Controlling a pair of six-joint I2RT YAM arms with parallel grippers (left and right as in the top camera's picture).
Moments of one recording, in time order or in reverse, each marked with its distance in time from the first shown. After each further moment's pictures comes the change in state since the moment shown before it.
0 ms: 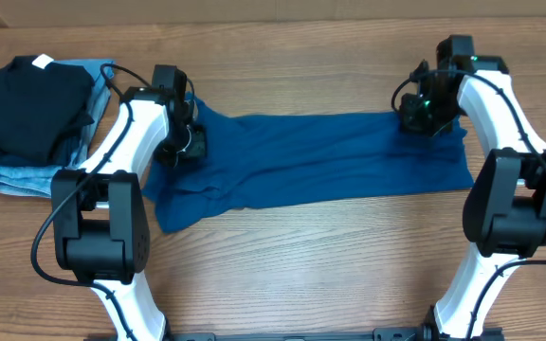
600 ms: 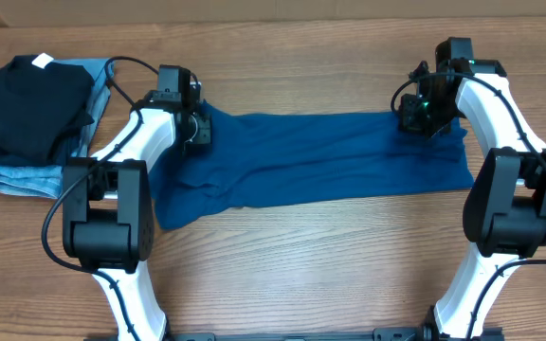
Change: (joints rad) left arm -0.005 0.070 -0.069 0.417 -0.025 0.066; right arm 0.000 0.000 -0.021 0.076 0.023 -0.002
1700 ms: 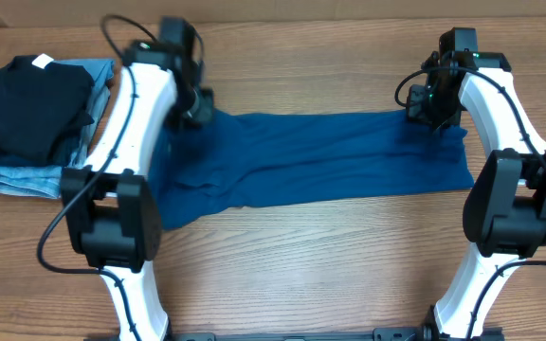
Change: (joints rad) left arm -0.074 0.012 0.433 -0.701 -0.006 -0.044; right arm 0.000 0.000 0.063 -0.034 0.135 0.082
